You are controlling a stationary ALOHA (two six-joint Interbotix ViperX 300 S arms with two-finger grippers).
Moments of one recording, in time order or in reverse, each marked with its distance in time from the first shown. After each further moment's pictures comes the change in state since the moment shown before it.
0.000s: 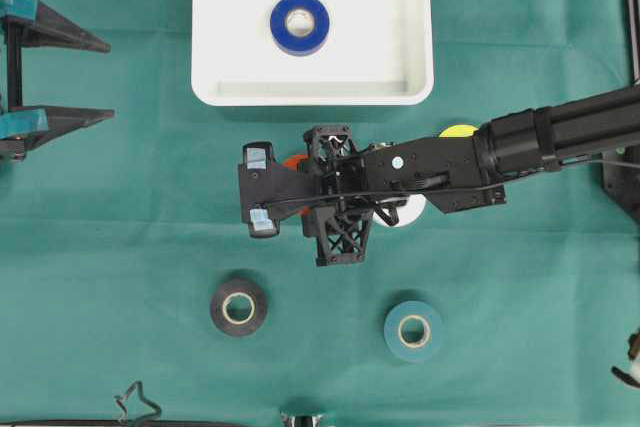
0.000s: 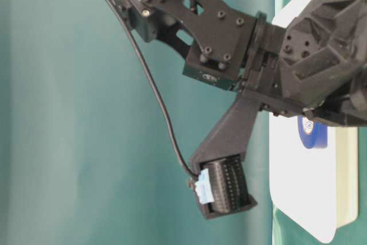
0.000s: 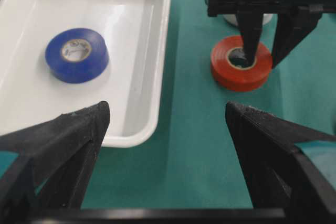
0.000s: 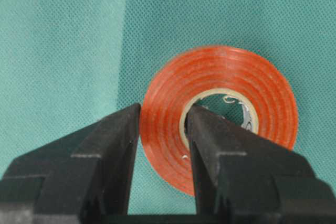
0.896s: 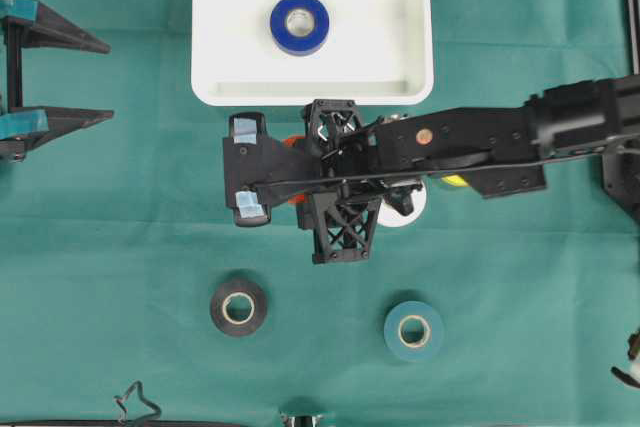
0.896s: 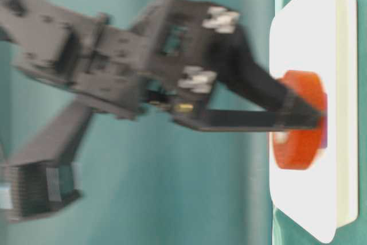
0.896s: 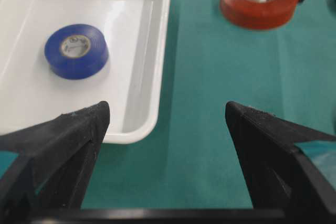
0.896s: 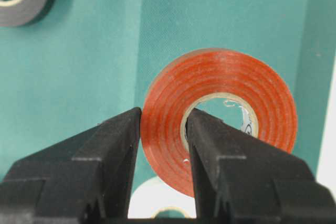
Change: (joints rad) left arm 0.000 0.000 0.000 0.000 0.008 0.000; right arm 0.002 -0.166 -0.183 -0.002 0.360 0.017
